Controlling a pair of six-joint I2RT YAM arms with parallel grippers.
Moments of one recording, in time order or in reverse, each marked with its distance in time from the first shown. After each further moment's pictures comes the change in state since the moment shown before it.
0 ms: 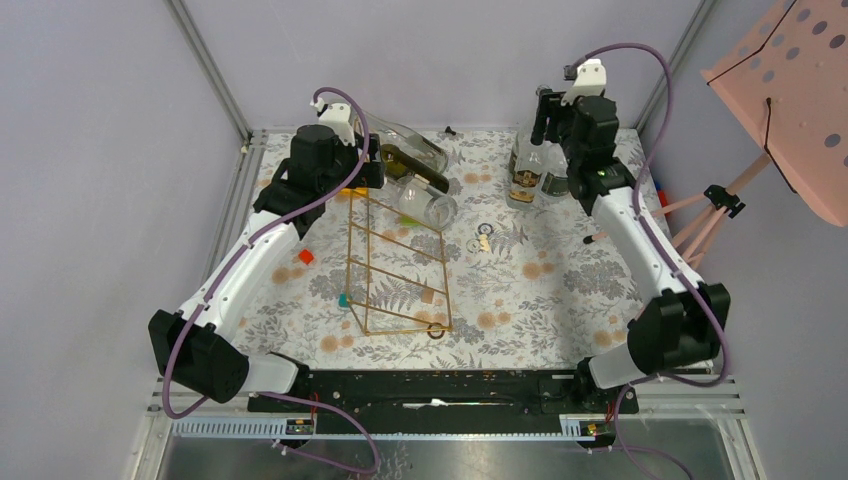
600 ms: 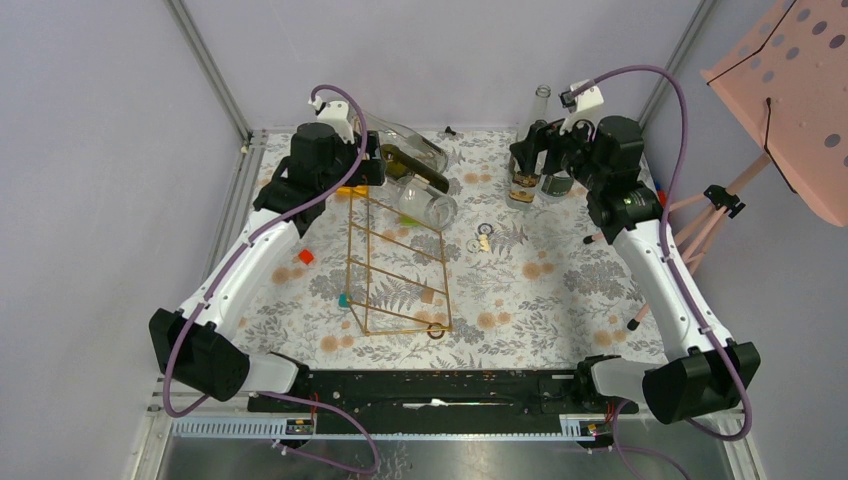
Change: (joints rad) left arm 0.000 0.006 0.013 -0.010 -0.005 -0.033; right arm 0.000 -0.259 -0.078 -0.229 -0.451 0.041
